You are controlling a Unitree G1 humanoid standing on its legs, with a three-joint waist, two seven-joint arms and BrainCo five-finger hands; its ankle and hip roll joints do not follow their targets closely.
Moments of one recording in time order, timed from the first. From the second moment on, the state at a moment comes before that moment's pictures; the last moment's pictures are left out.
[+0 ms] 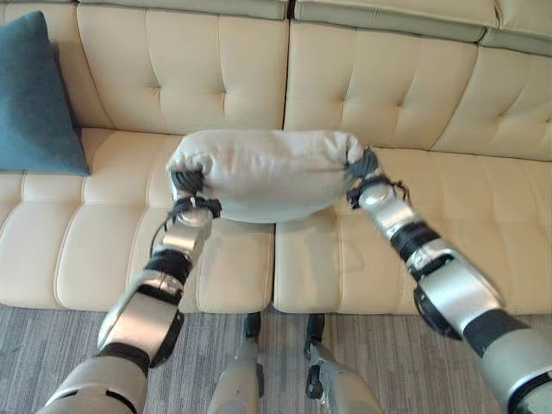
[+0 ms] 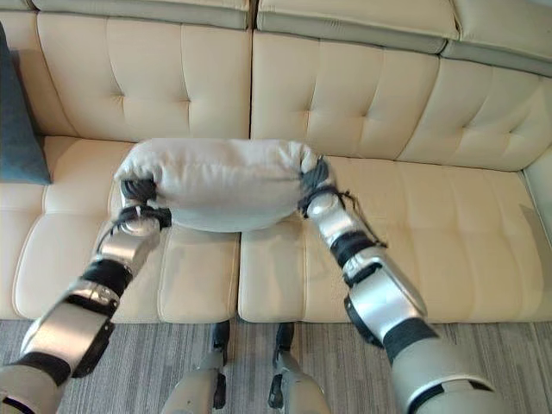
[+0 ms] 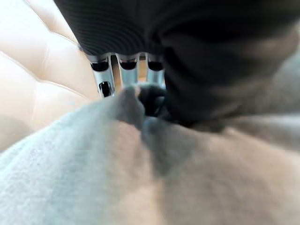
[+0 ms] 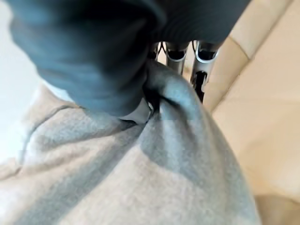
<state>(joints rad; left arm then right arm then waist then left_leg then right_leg) -0.93 0.47 -0.32 0.98 -0.40 -0.01 0.52 -1.20 -0.27 0.50 1.15 0.18 0.14 -0.34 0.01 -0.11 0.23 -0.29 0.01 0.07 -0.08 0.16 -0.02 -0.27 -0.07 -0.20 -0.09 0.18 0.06</state>
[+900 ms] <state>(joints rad) -0.97 0.55 -0.03 1.03 -1.05 -0.12 0.47 -1.09 -0.42 0.06 0.90 0.65 -0.08 -0.59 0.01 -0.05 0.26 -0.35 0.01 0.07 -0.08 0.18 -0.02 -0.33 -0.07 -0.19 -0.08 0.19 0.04</state>
